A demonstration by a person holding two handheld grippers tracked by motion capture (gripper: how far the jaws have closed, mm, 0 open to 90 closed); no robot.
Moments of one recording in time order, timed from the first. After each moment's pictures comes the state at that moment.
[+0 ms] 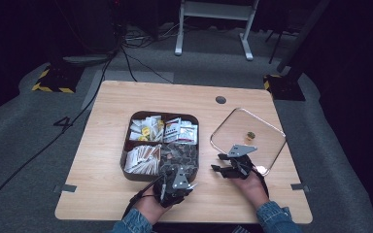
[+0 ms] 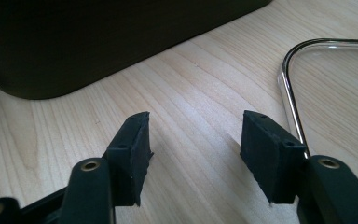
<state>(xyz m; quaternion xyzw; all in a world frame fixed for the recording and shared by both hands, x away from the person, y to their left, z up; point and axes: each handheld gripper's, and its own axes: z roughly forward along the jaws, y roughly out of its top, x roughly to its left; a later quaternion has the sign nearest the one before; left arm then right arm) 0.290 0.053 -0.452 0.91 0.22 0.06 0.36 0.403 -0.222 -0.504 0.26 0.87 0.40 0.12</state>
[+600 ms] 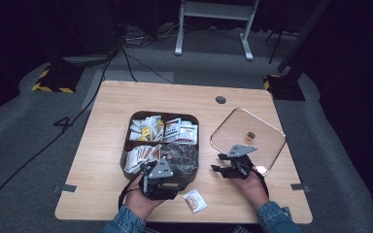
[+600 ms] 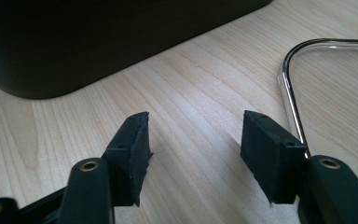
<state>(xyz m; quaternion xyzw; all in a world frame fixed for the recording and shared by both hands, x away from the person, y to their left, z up) 0.299 0.097 -0.429 0.84 0.27 0.08 0.46 0.403 -0.222 -0.504 0.26 0.87 0.40 0.12</state>
